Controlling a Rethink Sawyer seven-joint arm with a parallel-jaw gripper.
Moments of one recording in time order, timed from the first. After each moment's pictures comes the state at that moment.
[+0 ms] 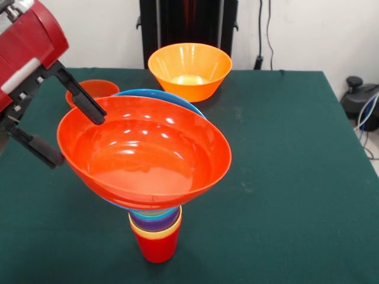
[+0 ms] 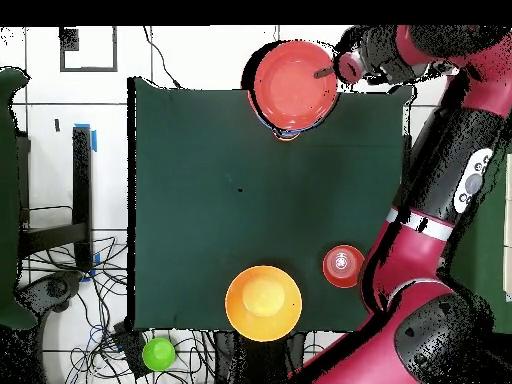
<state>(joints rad) -0.85 -0.12 1.61 0.49 -0.97 1.84 0.82</state>
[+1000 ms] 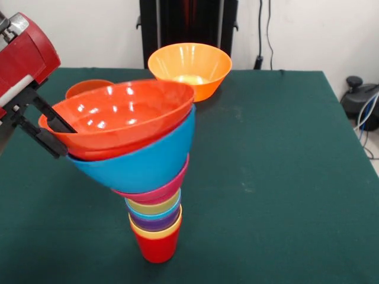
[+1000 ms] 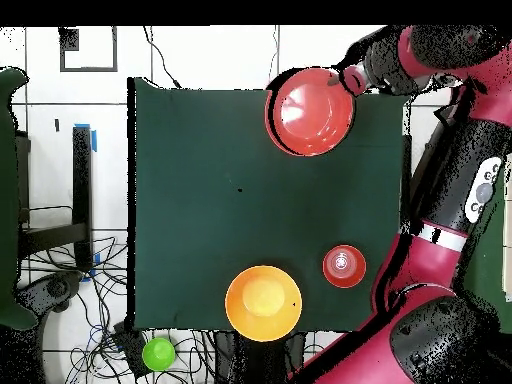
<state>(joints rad) -0.84 -0.15 1.43 0.50 -0.85 1.80 0.84</state>
